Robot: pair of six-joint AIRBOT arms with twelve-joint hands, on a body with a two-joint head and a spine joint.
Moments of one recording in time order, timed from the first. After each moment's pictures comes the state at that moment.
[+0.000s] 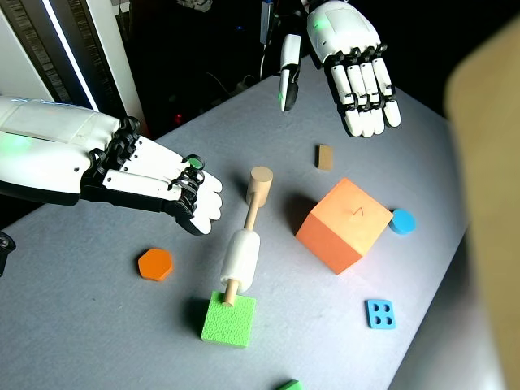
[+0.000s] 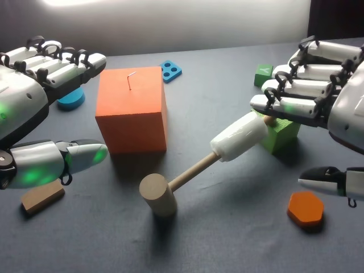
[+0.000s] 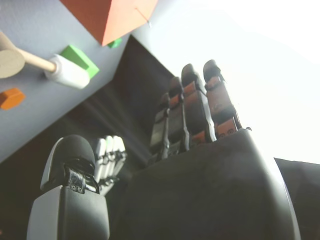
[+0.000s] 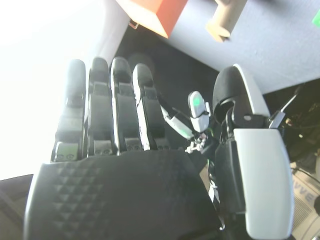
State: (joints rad) left arm 0.70 -0.58 0.67 -0.33 -0.80 1.26; right arm -0.41 -0.61 0.58 0.10 0.37 -1.52
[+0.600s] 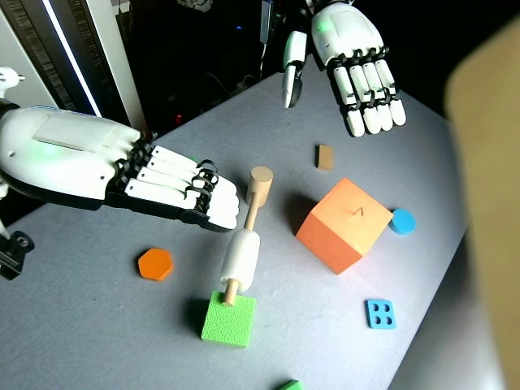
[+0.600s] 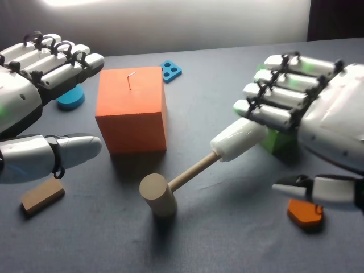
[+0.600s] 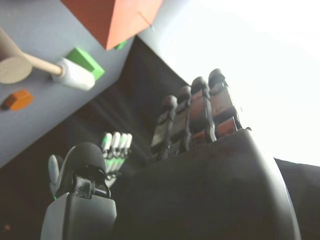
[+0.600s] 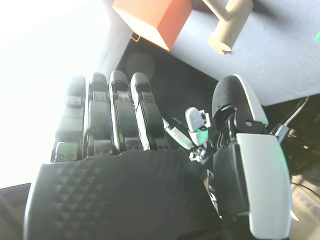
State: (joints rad) left arm 0.72 -0.58 0.75 -0.15 -0.78 1.10; right arm -0.43 -0.74 0.58 0.57 0.41 -1.98
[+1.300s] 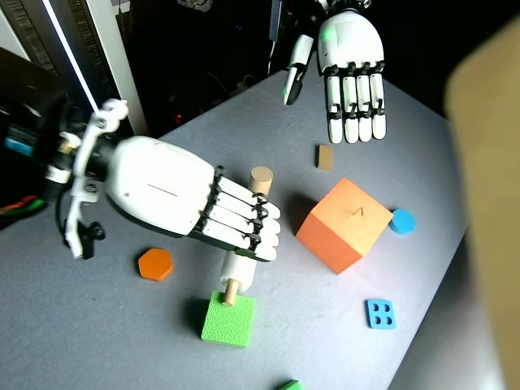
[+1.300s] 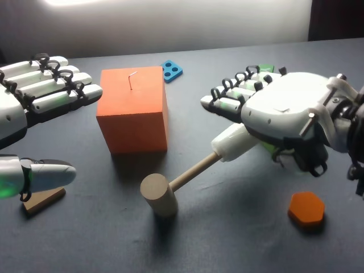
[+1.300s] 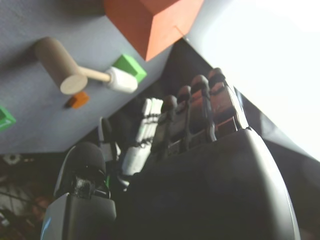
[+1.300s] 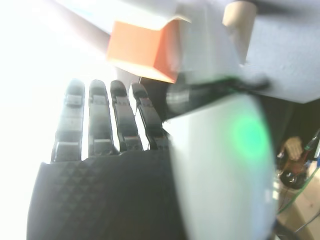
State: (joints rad) left arm 0.79 -0.59 0.92 0.24 -0.79 0.78; right arm -0.27 -1.04 0.77 1.56 0.43 -2.62
